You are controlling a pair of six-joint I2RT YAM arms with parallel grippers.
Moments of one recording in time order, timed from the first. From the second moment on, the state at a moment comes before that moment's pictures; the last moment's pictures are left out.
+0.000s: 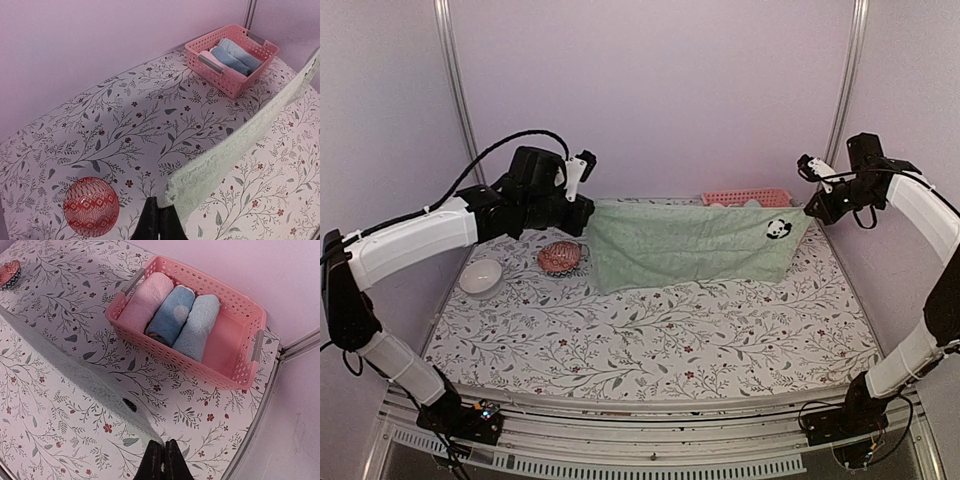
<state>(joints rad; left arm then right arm) -0.68 1.51 1.32 -0.33 -0.17 -0.03 0.00 1.50 1.47 -0.82 -0.30 -0.54</state>
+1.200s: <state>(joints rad) -0.64 1.83 1.27 -0.31 -0.09 -0.26 0.00 1.69 1.30 -0.85 -0.36 -0.68</state>
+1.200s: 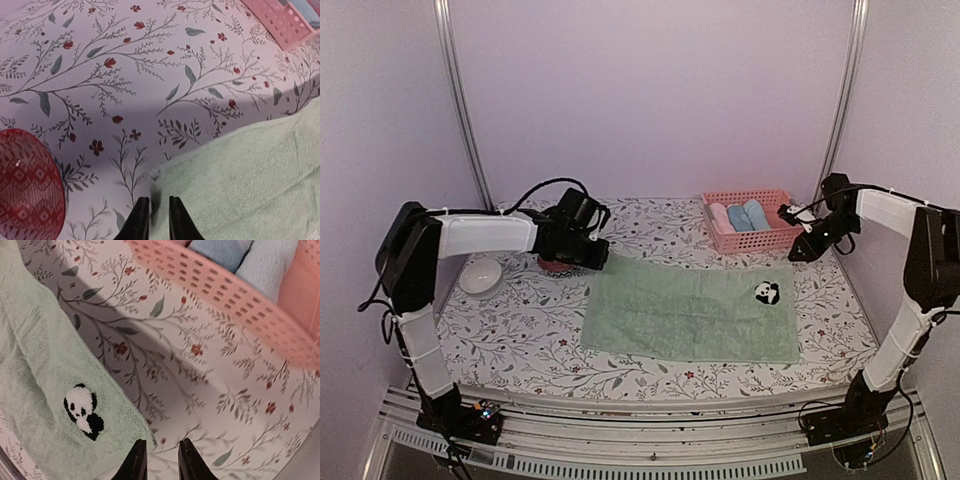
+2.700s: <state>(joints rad) -0.80 1.65 0.85 -0.45 0.04 -0.51 0.20 1.54 0.80 -0.89 -0.21 -0.94</state>
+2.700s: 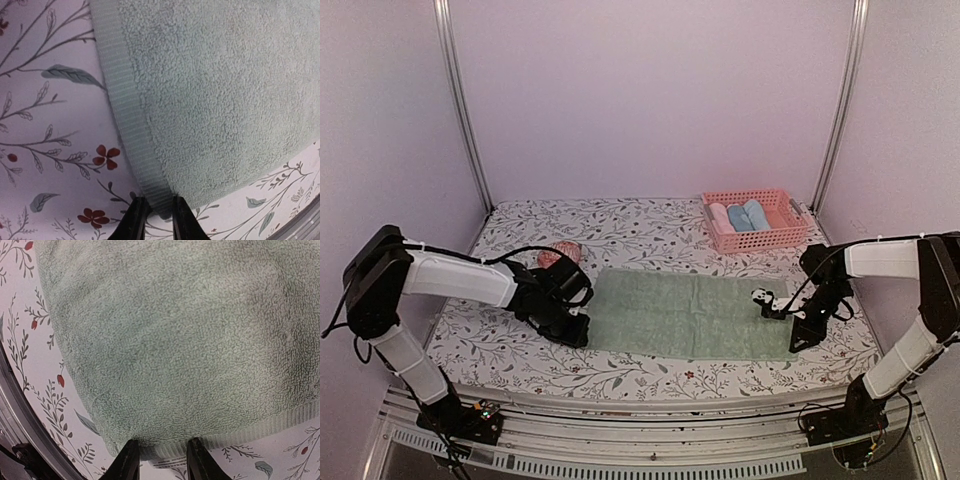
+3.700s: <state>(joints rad) -0.75 1.61 0.87 -0.55 0.16 -0.61 0.20 1.54 0.80 -0.88 -0.19 -0.94</state>
